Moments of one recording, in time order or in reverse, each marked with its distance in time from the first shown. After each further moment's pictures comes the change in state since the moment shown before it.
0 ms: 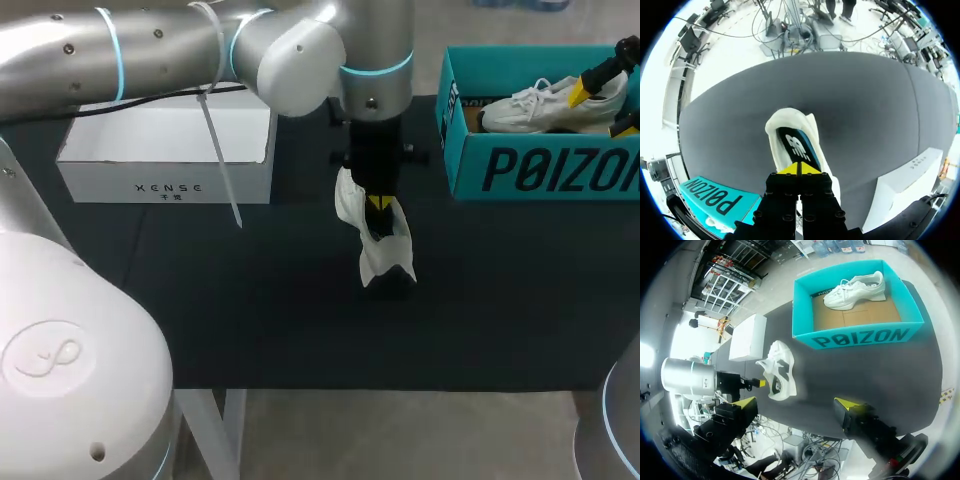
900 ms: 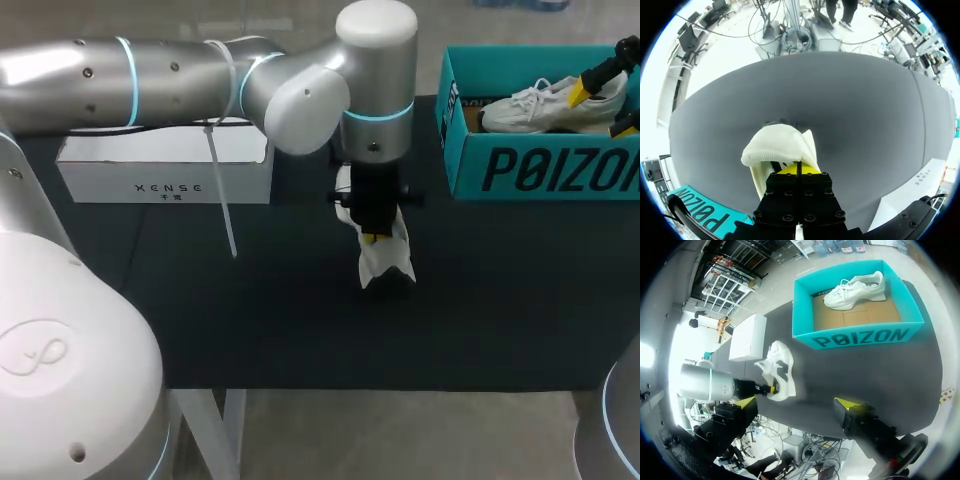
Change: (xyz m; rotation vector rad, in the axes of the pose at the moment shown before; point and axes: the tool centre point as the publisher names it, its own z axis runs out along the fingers) left arm 0.012 -0.027 0.057 0.046 0.042 -0.017; right arm 0.000 0.000 0.000 0.000 0.000 0.000
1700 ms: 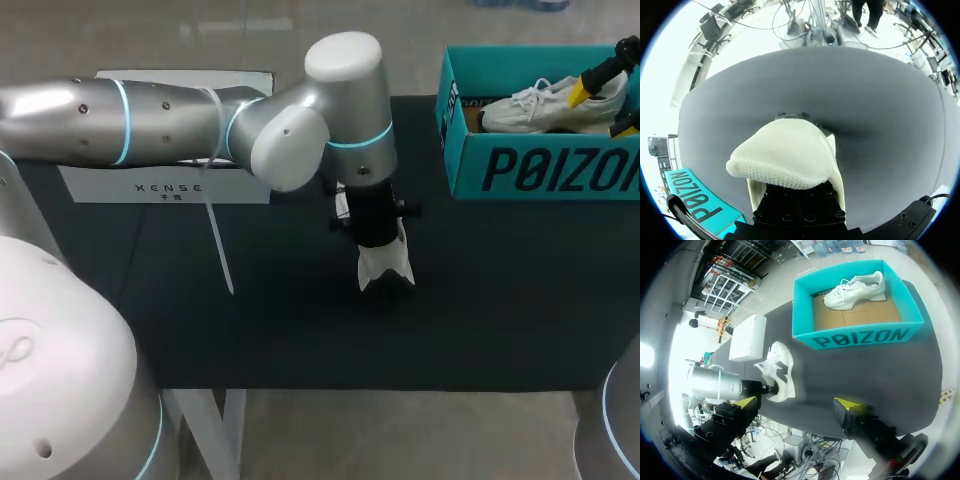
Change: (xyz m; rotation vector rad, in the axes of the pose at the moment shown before) left arm -0.013 -0.002 0.035 0.001 -0.160 -0.154; right arm 0.000 0.000 0.000 0.000 0.000 0.000
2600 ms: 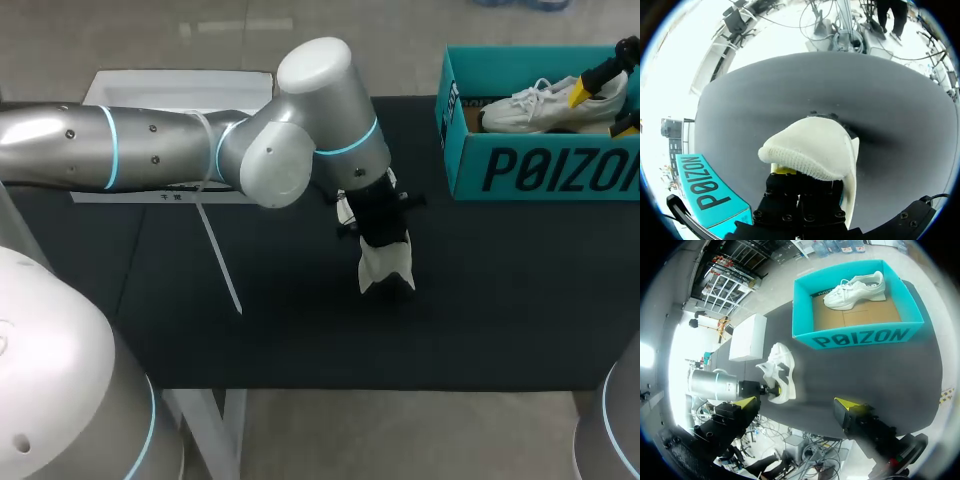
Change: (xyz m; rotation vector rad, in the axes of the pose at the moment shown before) left arm -0.022 -0.005 -0.006 -0.002 -0.159 -0.114; right arm 0.000 0.000 0.000 0.000 0.000 0.000
